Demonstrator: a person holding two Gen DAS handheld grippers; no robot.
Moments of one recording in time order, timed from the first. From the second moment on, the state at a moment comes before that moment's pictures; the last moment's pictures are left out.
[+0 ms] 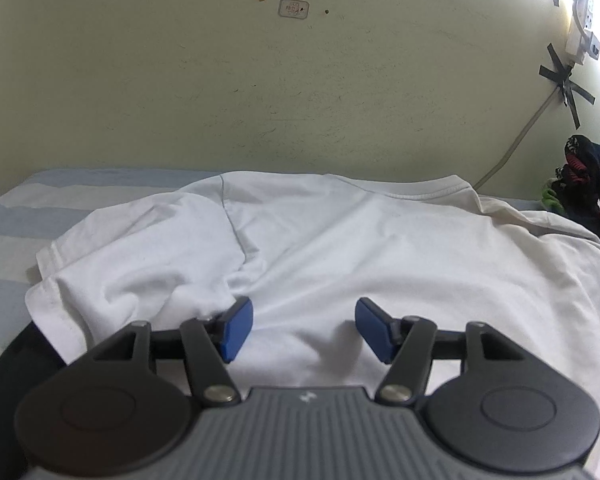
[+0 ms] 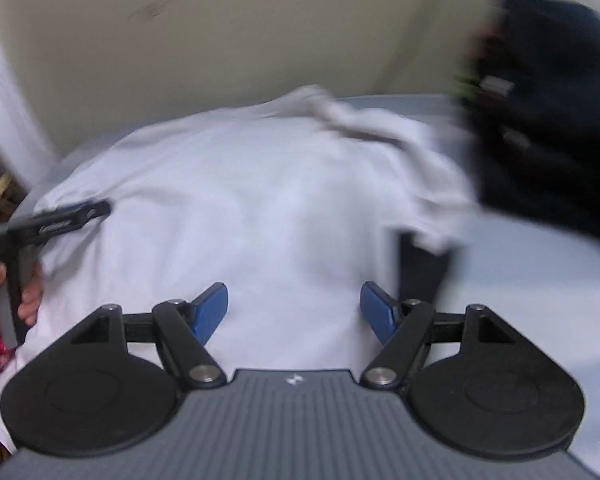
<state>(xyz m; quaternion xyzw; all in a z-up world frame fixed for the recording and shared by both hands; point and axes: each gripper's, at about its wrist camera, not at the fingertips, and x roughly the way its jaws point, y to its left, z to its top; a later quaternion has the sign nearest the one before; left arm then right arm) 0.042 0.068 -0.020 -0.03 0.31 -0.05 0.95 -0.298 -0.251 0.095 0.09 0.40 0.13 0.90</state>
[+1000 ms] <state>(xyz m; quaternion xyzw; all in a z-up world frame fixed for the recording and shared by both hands) 0.038 0.055 -0.018 0.01 0.31 -0.03 0.95 -0.311 -0.440 0.145 0.10 0.24 -0.10 0.96</state>
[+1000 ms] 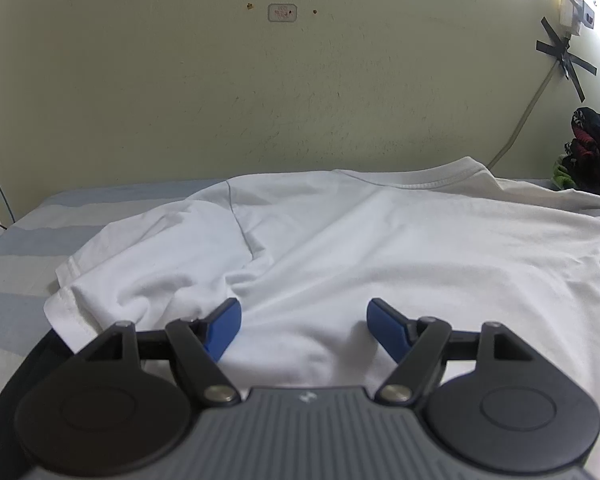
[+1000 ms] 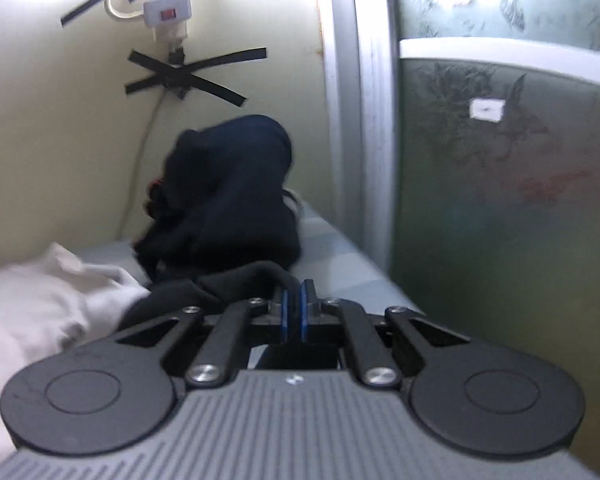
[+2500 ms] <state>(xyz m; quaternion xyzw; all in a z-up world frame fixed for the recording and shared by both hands) 0.034 0.080 -0.018 -0.07 0.28 -0.07 0.95 -0.046 -0.237 0.096 0.00 0.34 0.04 0.94</state>
